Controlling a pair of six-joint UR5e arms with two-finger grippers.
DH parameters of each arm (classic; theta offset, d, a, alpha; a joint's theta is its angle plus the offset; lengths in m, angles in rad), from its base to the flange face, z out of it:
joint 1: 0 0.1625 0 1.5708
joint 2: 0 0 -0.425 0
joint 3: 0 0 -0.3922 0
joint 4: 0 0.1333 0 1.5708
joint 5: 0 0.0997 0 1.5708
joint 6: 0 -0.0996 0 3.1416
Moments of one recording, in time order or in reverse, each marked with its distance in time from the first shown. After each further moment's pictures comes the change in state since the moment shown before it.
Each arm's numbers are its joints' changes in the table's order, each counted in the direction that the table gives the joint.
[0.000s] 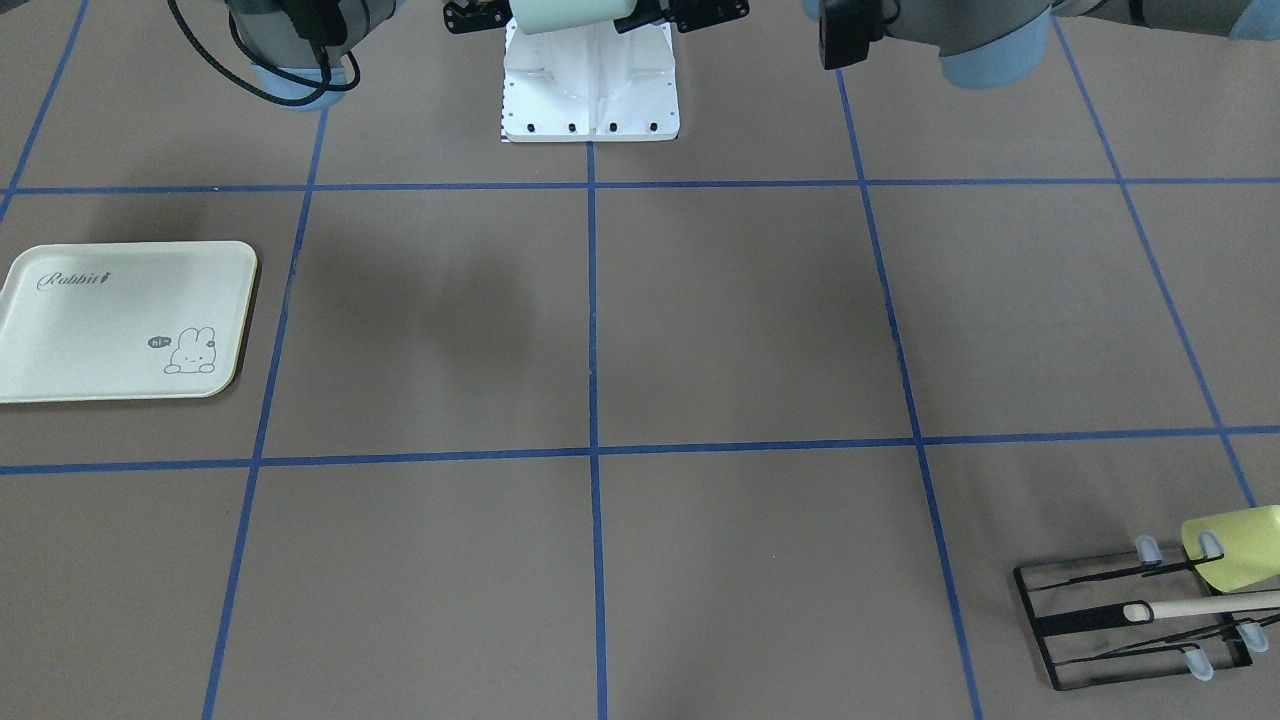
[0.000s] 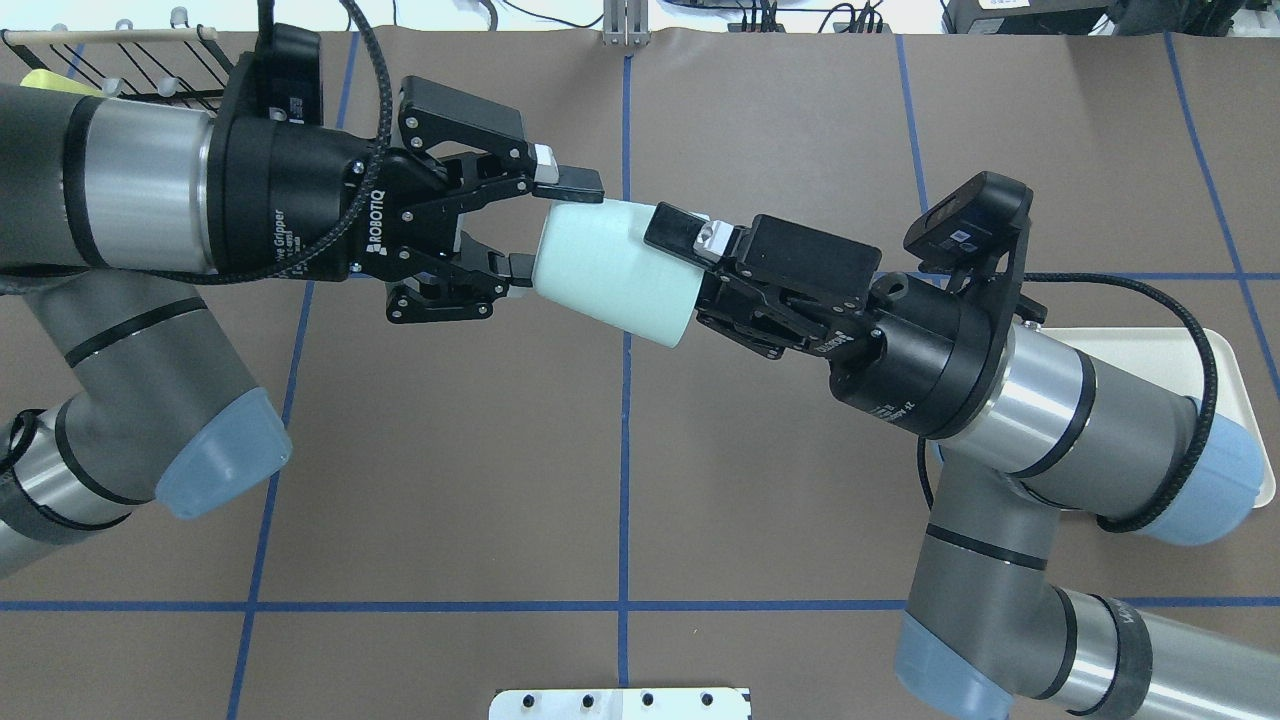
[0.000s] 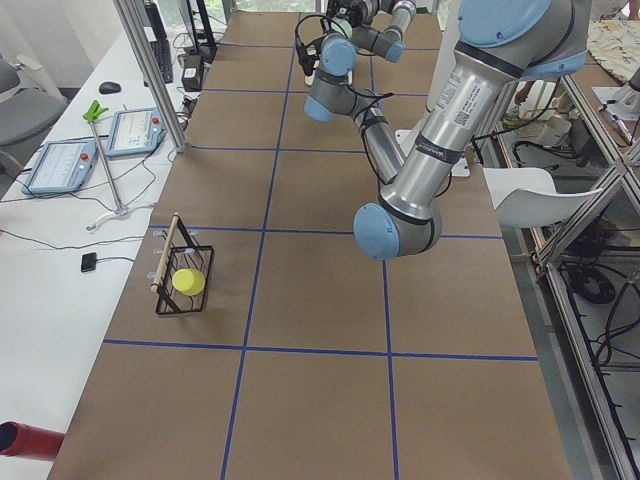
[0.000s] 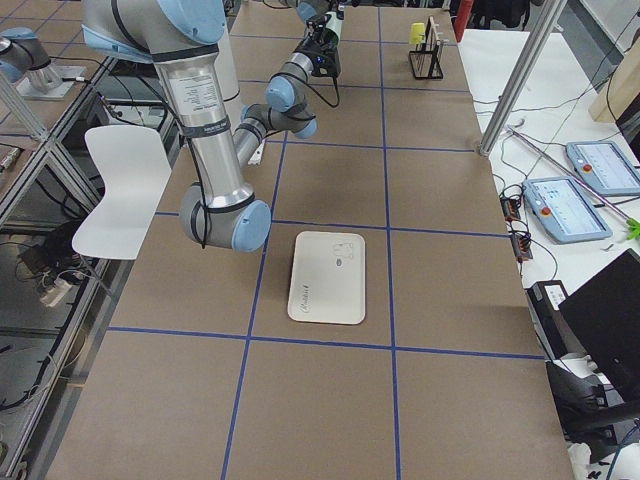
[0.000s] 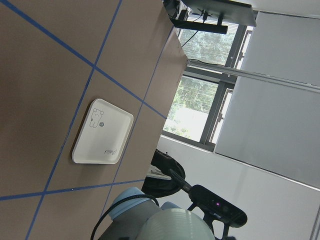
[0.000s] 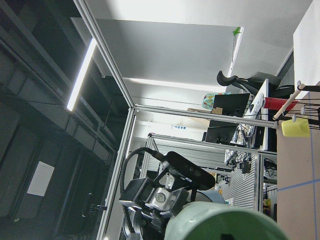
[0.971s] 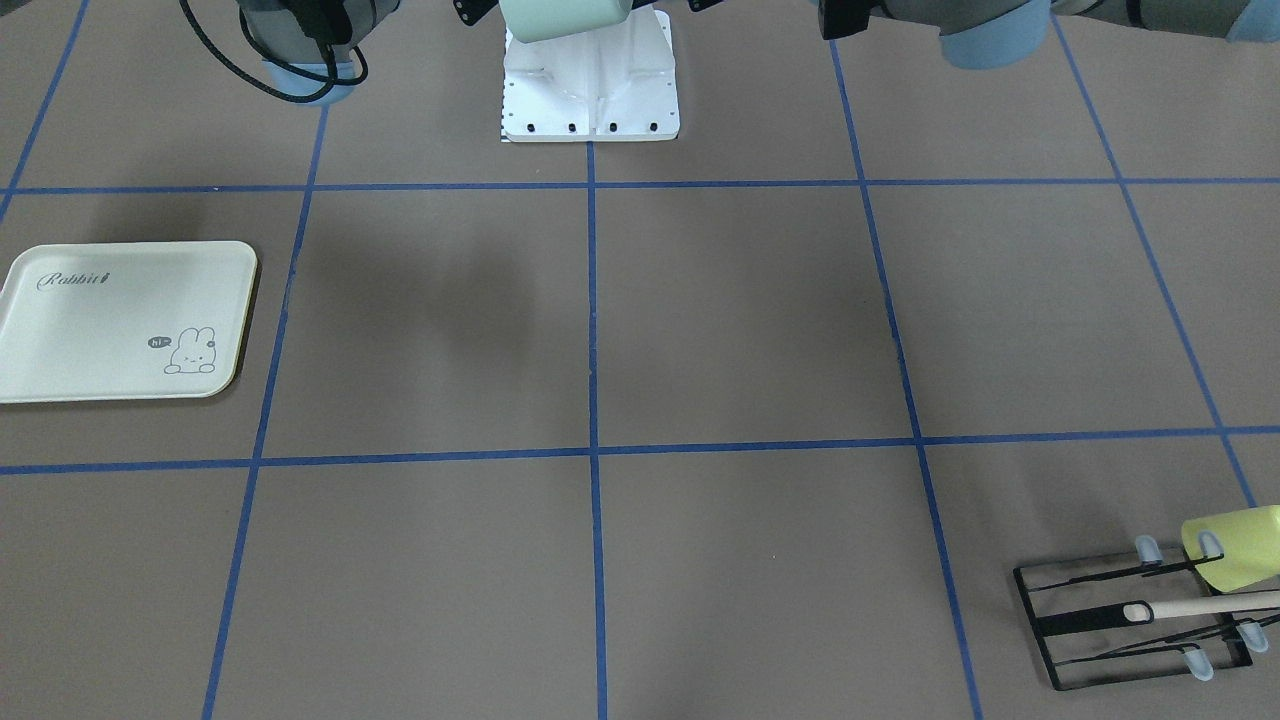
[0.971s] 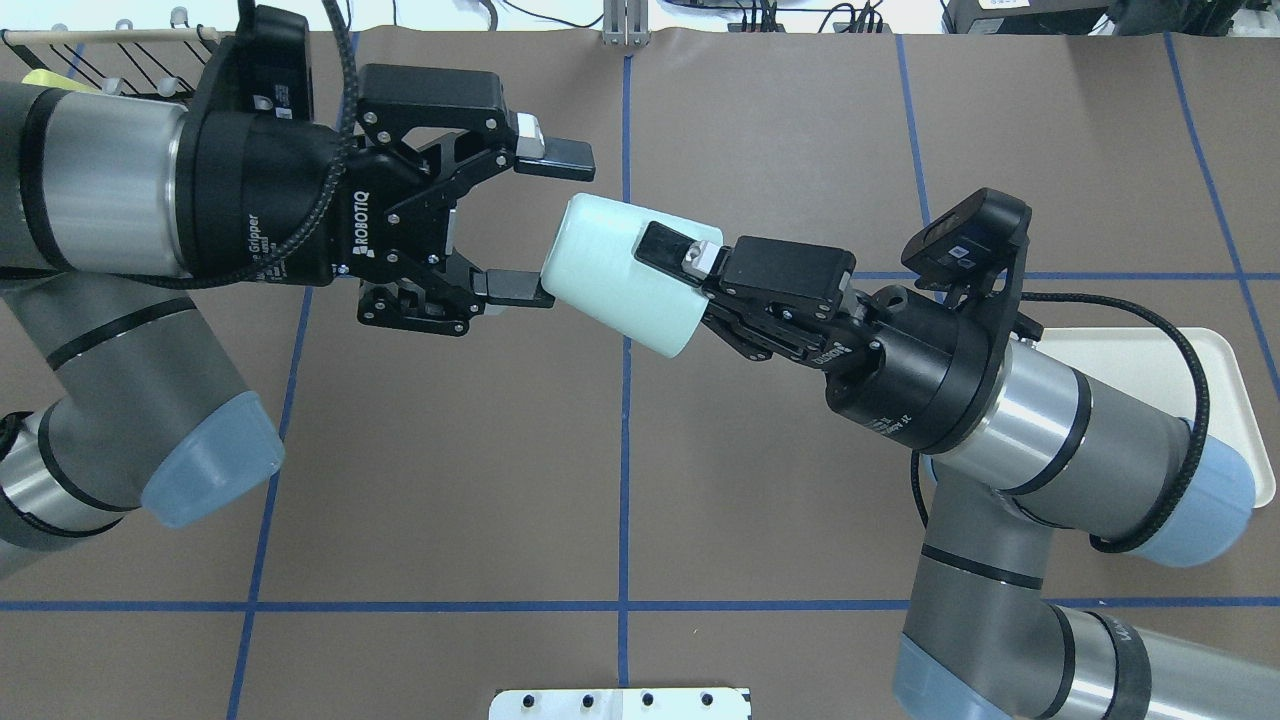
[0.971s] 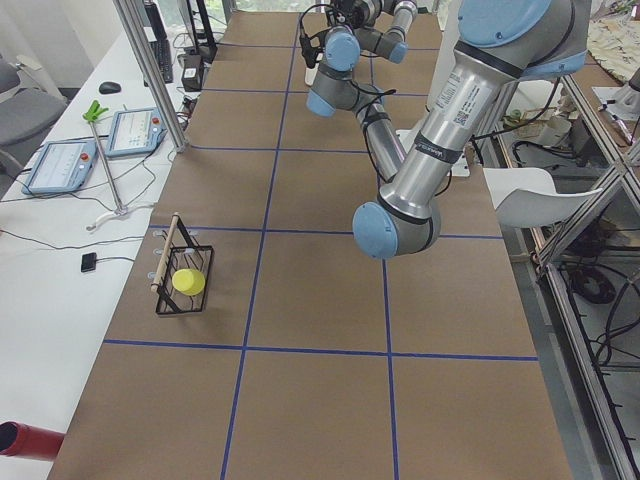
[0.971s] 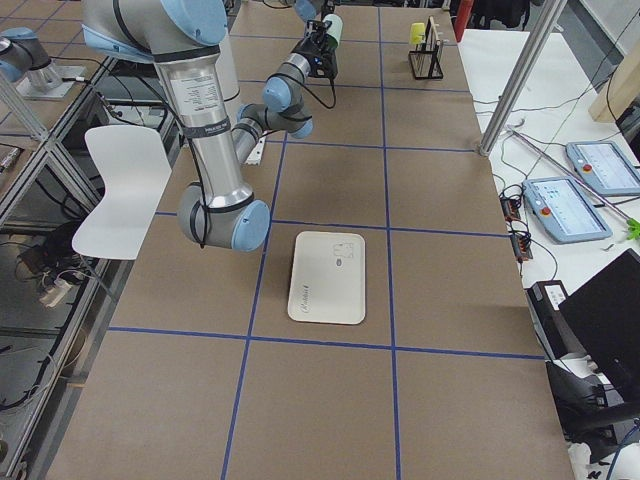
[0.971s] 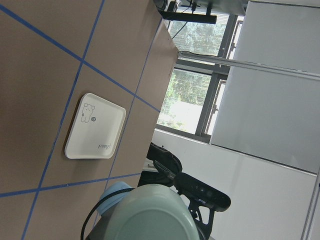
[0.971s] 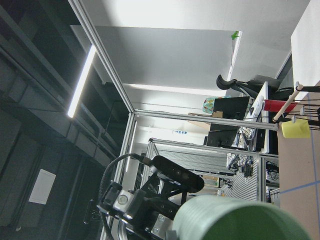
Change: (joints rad) left arm -0.002 -0.009 -0.034 0.001 -0.005 -0.036; right arm -0.030 -0.004 0.006 0.009 -0.048 -0.002
